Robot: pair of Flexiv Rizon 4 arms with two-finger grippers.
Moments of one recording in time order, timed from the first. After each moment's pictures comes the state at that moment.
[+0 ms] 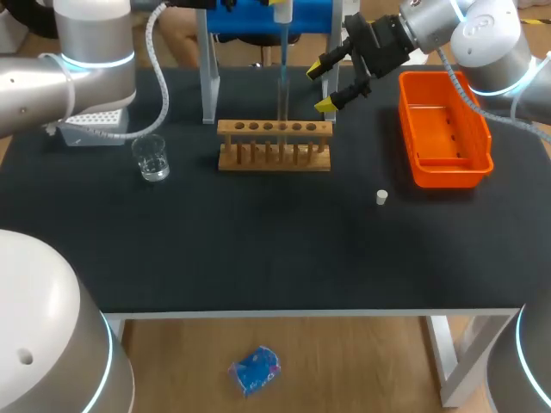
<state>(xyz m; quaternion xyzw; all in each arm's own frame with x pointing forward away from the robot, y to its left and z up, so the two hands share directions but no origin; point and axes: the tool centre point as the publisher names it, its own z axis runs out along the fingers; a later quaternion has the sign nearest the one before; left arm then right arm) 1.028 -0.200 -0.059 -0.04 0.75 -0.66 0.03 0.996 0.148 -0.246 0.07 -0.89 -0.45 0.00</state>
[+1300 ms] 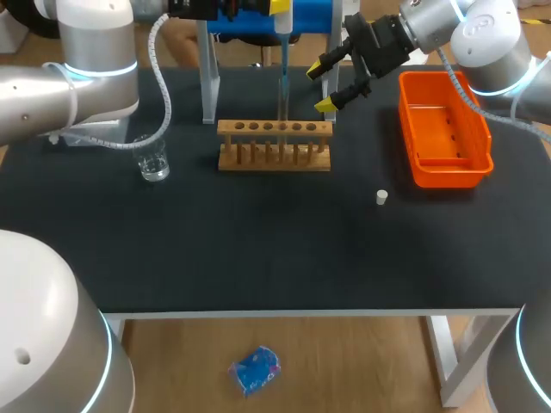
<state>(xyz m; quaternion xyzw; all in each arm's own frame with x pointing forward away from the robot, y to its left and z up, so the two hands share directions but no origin) 1.026 -0.201 -0.075 -0.06 0.74 -0.67 0.01 0.996 0.148 -0.246 0.07 -0.89 -0.45 0.00</state>
